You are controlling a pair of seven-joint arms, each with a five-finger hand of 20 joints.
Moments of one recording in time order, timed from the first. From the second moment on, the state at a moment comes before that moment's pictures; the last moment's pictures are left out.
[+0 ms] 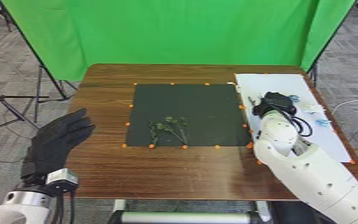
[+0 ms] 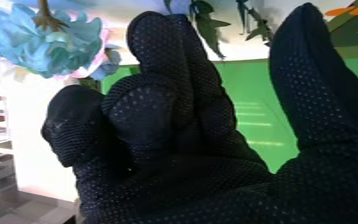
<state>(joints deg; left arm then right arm) 138.8 -47.1 -99.1 -127.3 34.4 14.0 23.3 -68.6 -52.7 49.6 -91.9 -130.2 -7.5 56.2</state>
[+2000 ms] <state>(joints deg) 140.5 -47.7 -100.3 -127.7 34.7 13.9 22.8 -66.9 -52.1 49.8 -104.8 -133.9 -5.8 52.5</state>
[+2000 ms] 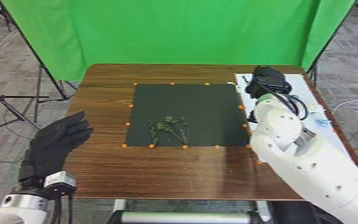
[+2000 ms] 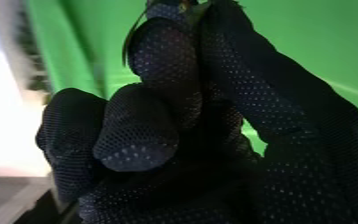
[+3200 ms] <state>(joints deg) 139.6 -48.8 -100.9 -127.6 35.4 13.0 20.3 -81.0 -58.9 46.0 -110.7 -133.9 -7.5 51.0</state>
